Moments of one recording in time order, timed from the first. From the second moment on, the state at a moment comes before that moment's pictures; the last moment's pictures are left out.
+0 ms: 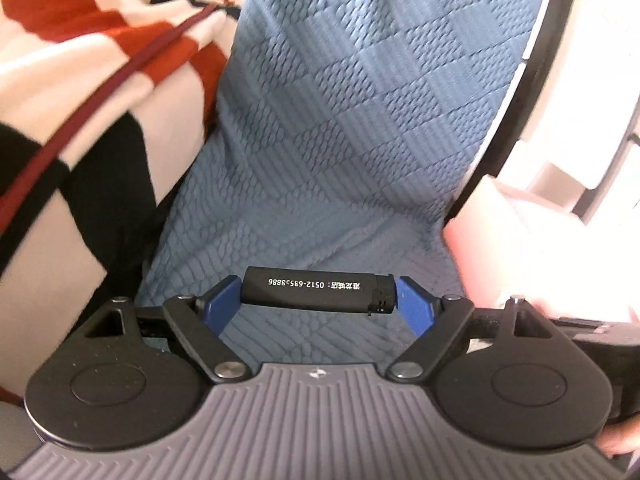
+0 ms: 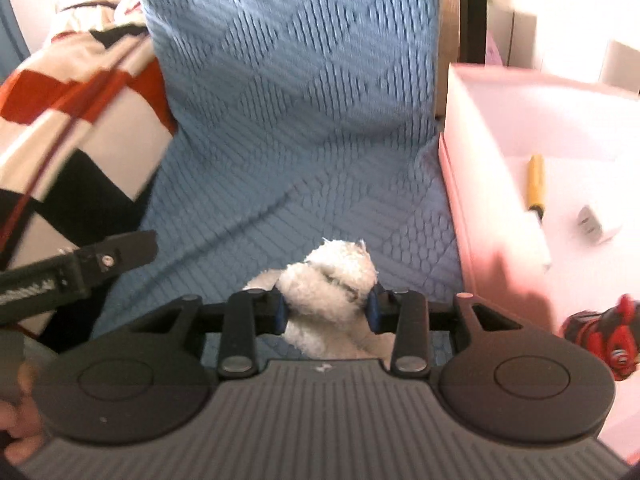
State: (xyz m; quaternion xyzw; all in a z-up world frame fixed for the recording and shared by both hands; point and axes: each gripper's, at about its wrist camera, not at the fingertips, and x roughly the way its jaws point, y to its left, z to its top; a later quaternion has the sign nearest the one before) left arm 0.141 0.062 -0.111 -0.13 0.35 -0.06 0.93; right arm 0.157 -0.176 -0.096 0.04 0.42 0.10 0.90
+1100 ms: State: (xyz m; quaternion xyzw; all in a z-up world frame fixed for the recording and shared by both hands) left arm 0.041 0.019 0.005 -0.13 0.29 -0.11 0.94; right arm 0.032 -0.210 0.029 0.01 0.30 0.11 0.95
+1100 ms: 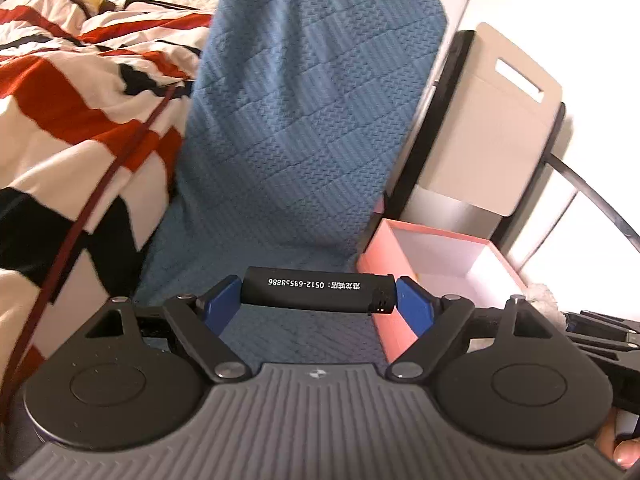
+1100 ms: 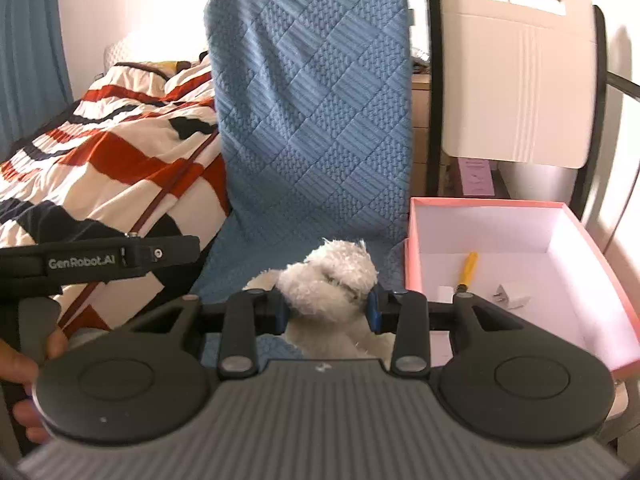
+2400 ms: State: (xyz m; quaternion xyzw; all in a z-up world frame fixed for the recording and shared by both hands) left arm 0.091 -0.181 -0.004 -0.07 0.34 -0.24 0.91; right arm 0.022 -0.375 0.017 0.08 0.31 -0.03 0.95
